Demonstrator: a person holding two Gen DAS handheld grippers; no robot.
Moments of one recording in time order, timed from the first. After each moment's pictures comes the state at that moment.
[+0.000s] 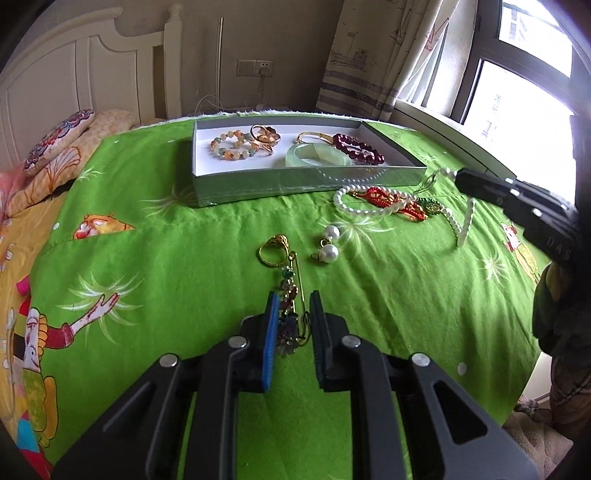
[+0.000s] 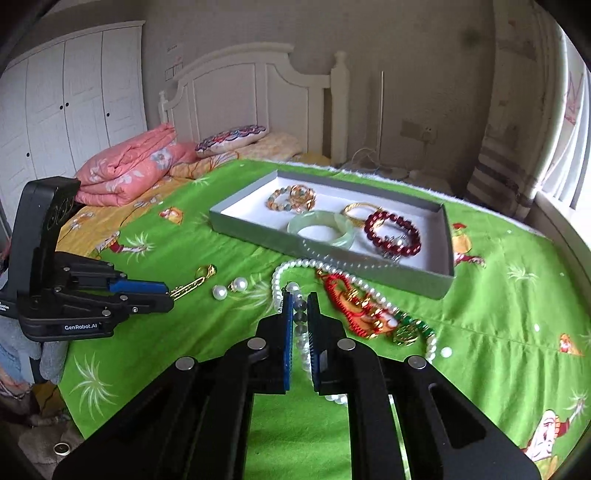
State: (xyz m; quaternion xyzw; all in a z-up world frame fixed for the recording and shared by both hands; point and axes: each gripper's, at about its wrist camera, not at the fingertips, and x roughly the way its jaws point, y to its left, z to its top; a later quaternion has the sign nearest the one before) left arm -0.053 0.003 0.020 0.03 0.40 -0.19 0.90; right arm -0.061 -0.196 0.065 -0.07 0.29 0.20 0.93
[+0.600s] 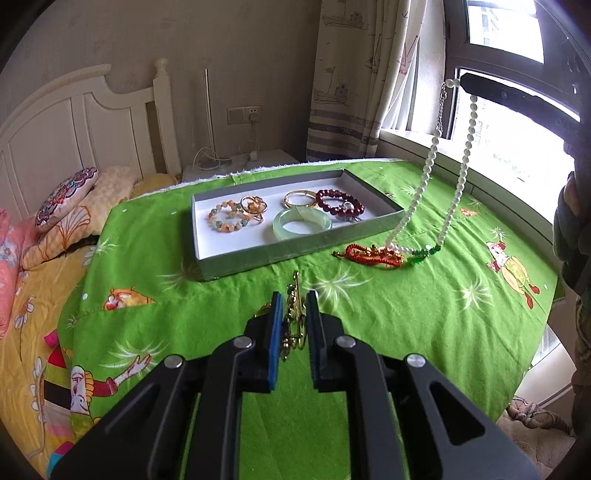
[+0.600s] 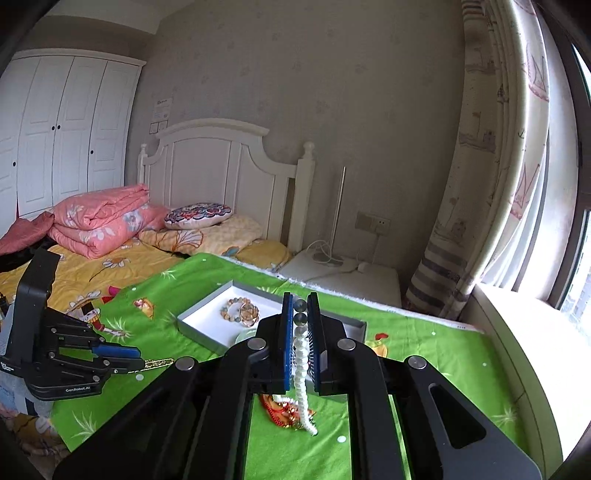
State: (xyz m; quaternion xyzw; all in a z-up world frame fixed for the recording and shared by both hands) left arm -0.068 -0.013 0.080 0.07 0.33 -0.19 0.92; right arm -0.079 -0.225 0.177 -0.09 0.15 0.15 0.97
